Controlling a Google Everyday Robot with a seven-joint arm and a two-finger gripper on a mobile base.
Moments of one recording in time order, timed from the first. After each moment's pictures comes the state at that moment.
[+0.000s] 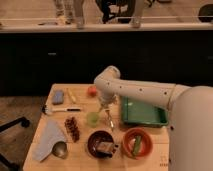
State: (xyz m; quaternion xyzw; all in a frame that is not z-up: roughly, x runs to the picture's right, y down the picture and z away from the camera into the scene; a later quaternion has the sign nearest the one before) arm 0.009 0.107 0.832 -0.26 0.15 0.50 0.81
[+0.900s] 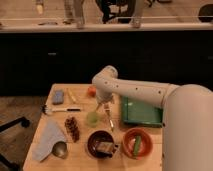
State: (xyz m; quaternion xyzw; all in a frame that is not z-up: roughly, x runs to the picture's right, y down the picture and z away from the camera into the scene) arm -0.007 0.099 0.857 -0.27 0.14 0.52 0.80
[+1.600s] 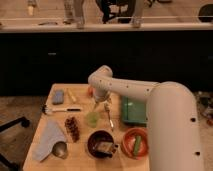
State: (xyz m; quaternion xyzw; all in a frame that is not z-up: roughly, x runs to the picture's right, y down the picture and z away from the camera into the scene) arm -0.023 0.104 0.897 -0.28 0.17 0.51 0.80
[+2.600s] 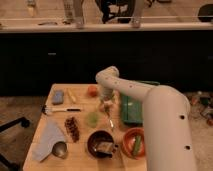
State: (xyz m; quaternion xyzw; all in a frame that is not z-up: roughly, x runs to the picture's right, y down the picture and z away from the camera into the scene) arm 0.007 0.108 0.935 -0.33 0.16 0.52 0.77
